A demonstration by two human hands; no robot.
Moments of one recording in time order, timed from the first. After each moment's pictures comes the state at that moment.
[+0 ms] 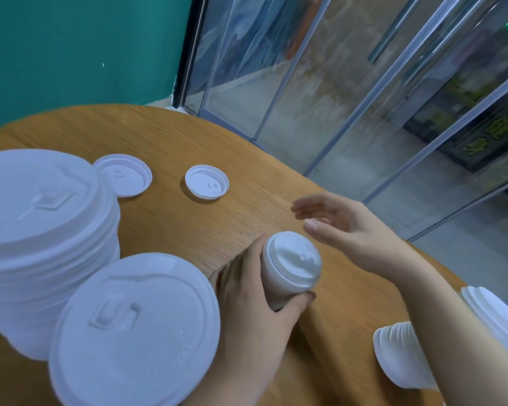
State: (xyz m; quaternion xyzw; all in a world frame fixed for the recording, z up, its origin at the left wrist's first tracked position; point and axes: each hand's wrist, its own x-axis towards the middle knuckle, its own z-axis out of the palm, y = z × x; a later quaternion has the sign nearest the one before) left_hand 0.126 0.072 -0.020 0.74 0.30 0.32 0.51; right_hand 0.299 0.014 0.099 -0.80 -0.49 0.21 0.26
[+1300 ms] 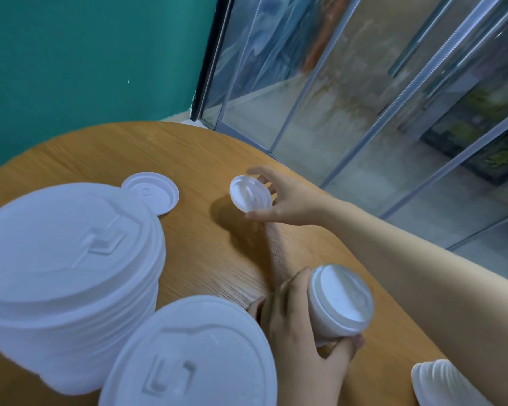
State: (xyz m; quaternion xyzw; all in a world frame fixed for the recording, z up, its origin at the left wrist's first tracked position) left_hand 0.144 0.062 -0.024 0.75 0.28 0.36 0.48; right_hand 0.337 0.169 0.051 -0.81 -0.55 0.19 0.08
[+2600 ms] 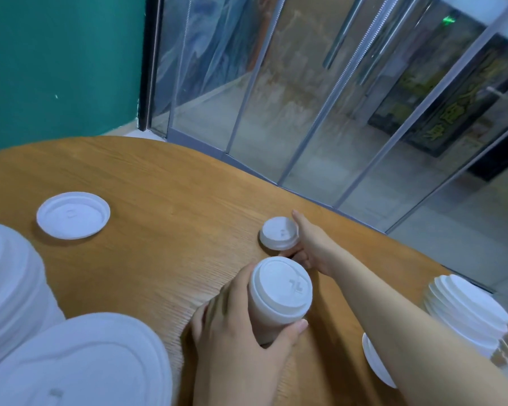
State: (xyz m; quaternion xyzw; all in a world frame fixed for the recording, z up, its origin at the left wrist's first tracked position) left_hand 0.136 0.065 -0.028 0.77 0.26 0.33 0.49; right_hand 0.356 0.036 0.029 -0.87 -0.03 0.28 0.39
